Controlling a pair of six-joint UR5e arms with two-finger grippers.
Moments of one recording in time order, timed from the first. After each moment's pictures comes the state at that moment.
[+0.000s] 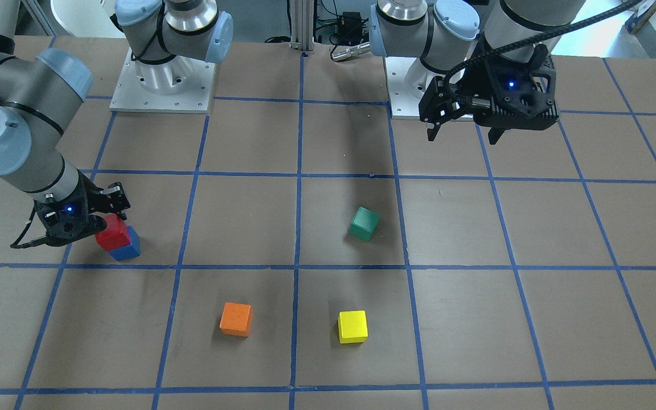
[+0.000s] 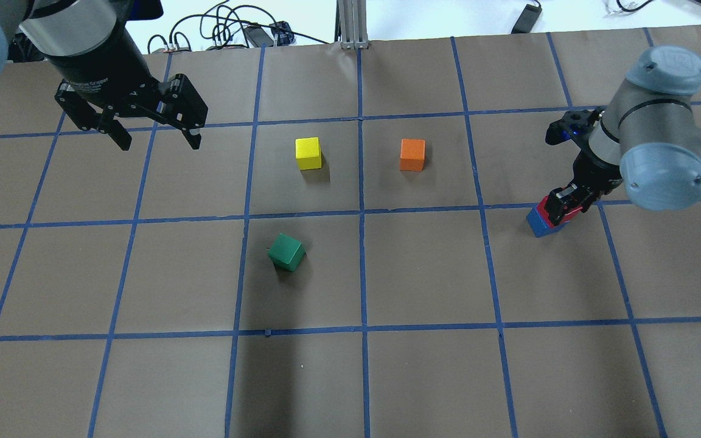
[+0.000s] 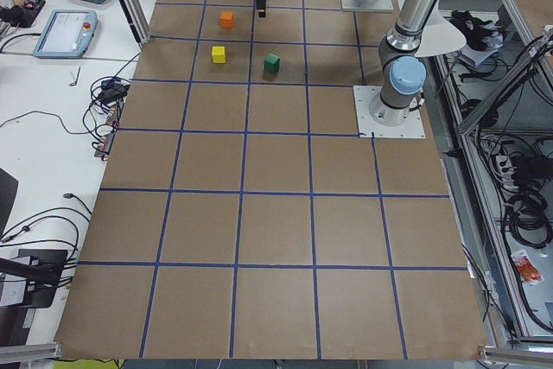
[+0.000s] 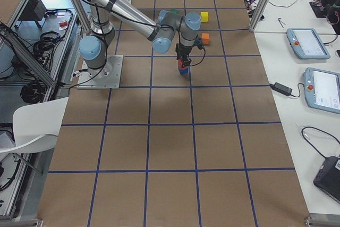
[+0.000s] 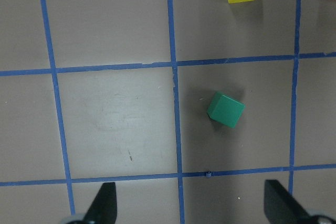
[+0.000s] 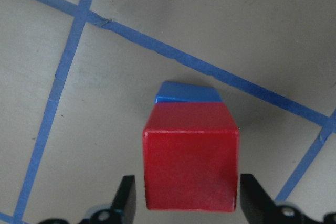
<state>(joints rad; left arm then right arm) -1.57 -1.59 -1.48 -1.68 1.57 0.04 1.31 -1.37 1.96 -2.04 -1.59 -0.69</state>
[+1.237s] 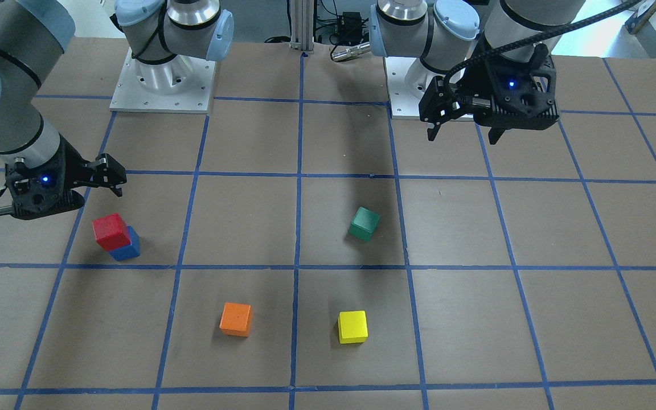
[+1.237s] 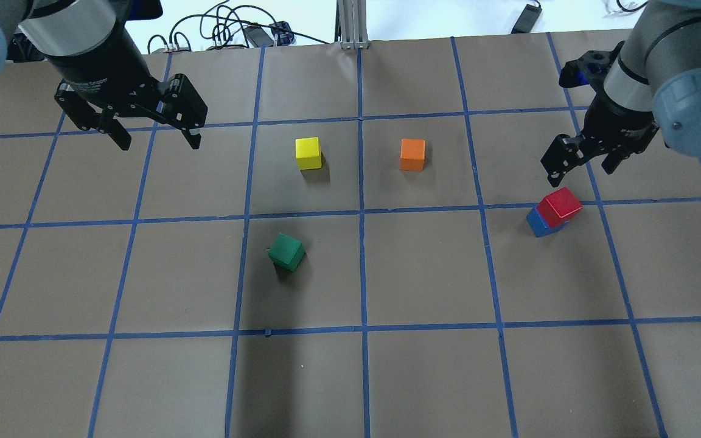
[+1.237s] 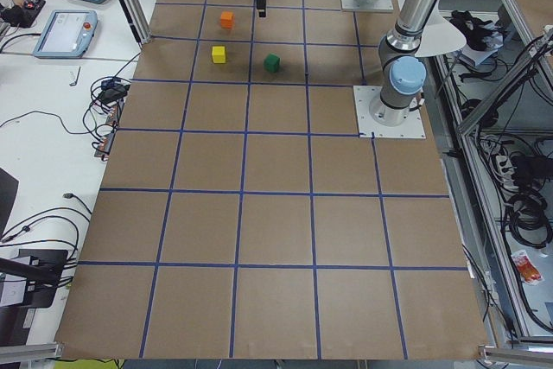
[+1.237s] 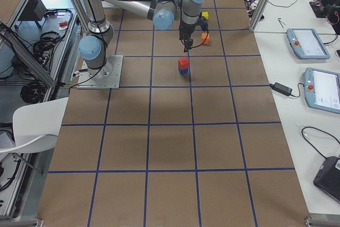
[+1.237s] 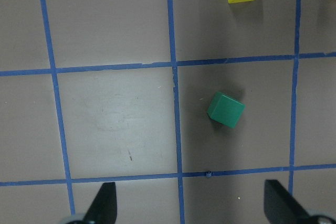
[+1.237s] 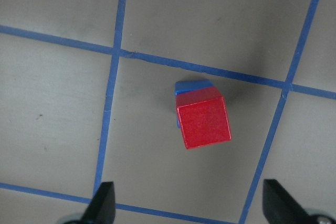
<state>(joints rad) -1.57 -1.59 -1.48 -1.68 1.57 0.04 1.39 -1.49 1.74 -1.74 -1.60 -0.35</state>
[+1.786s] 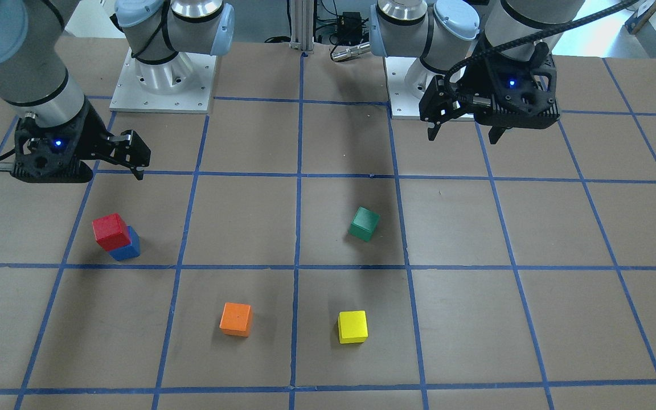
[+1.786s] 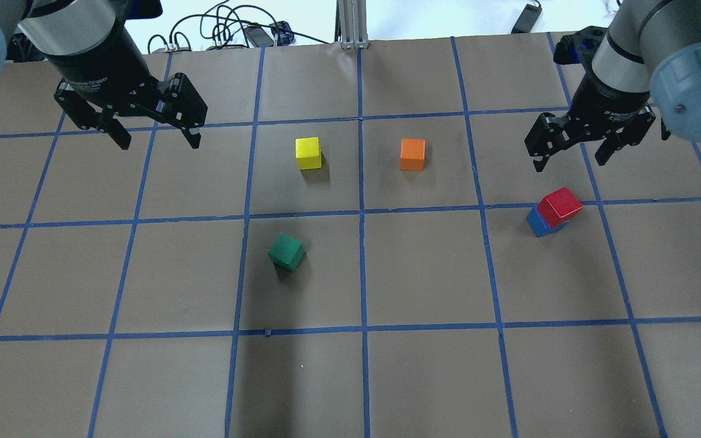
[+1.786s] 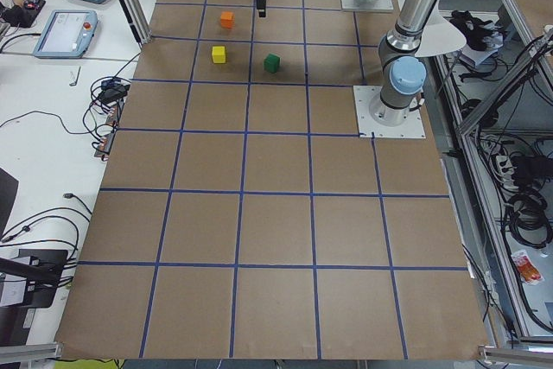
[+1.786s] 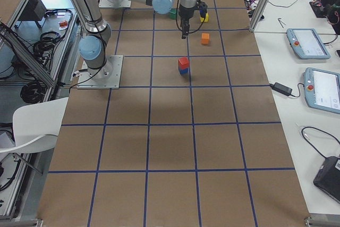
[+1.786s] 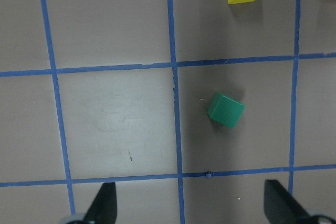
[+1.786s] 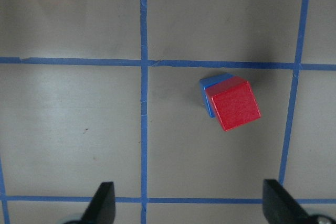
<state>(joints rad) -1.57 -1.59 -1.48 -1.68 1.57 0.04 1.49 -1.55 1.71 -1.68 -1.59 -0.09</state>
